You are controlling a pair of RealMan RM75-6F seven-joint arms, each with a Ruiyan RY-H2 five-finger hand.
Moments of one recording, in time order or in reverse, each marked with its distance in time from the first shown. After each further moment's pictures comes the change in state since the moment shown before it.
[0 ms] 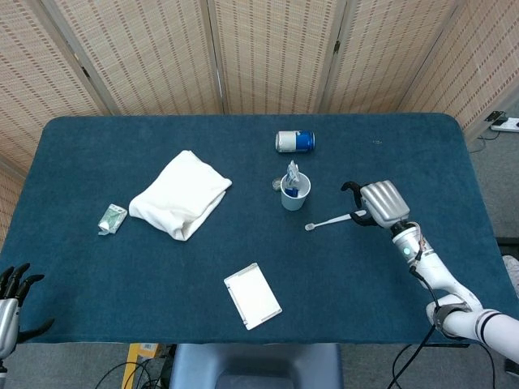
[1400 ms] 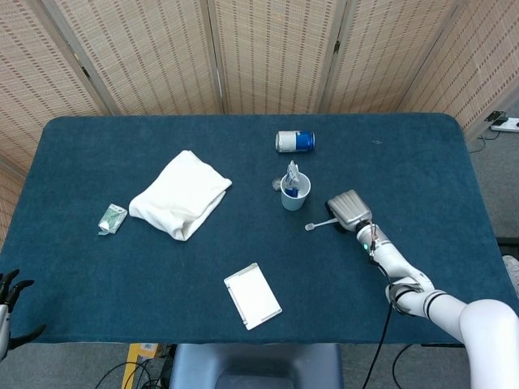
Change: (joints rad) left arm 0.025 -0.002 0.004 0.023 -0.020 0.009 -0.026; right arm 0.153 -0.268 -0.028 0.313 0.102 -0.298 -0.275
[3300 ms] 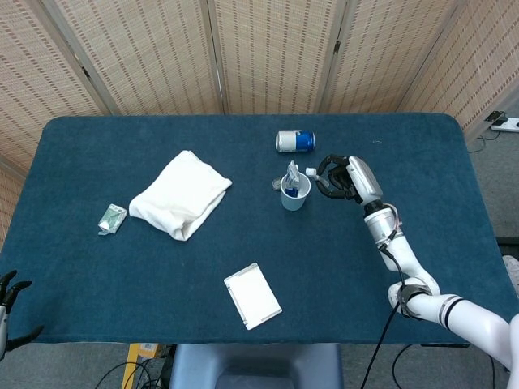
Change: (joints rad) left arm 0.006 0.022 0.001 -0.030 0.001 0.000 0.029; right arm -0.094 0.139 0.268 -0.324 0.007 0.307 0.816
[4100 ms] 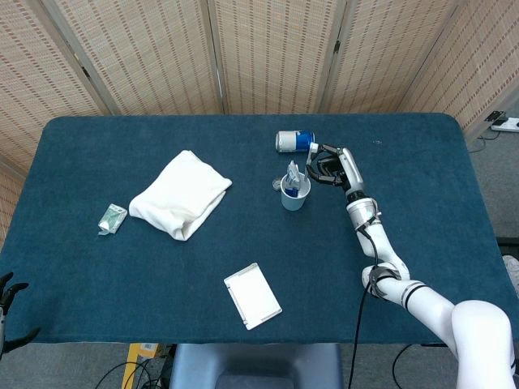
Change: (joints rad) left arm 0.005 0.011 0.000 -0.009 -0.019 -0.008 0.013; right arm 0.122 -0.249 0.047 0.404 0.016 -0.123 0.428
